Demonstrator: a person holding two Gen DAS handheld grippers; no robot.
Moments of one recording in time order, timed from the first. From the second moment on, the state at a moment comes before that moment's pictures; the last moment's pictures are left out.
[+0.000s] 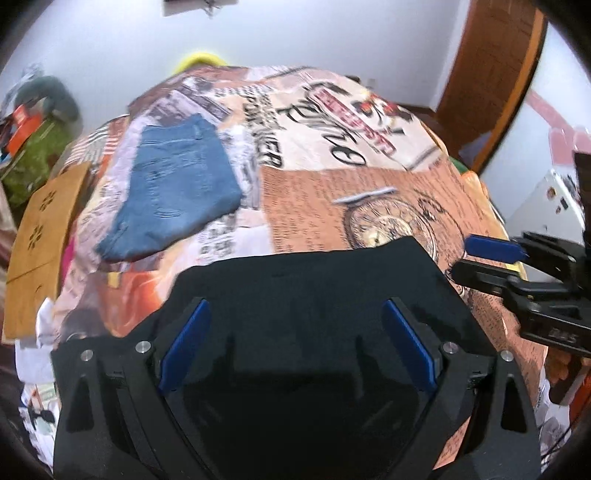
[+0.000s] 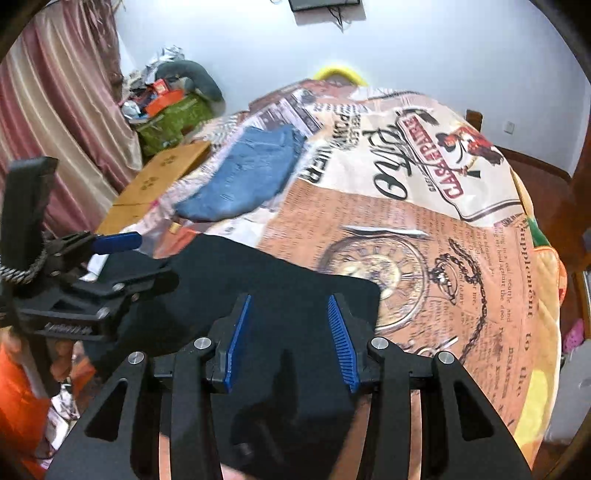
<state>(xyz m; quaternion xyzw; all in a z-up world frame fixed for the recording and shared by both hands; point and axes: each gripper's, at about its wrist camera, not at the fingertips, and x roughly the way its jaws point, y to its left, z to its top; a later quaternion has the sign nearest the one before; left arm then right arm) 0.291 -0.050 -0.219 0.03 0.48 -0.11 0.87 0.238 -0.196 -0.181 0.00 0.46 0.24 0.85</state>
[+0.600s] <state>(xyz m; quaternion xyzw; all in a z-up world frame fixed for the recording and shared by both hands) 0.286 -0.065 -0.283 0.04 0.55 -0.10 0.83 0.226 -0.219 -0.241 0.00 0.53 0.26 0.81</state>
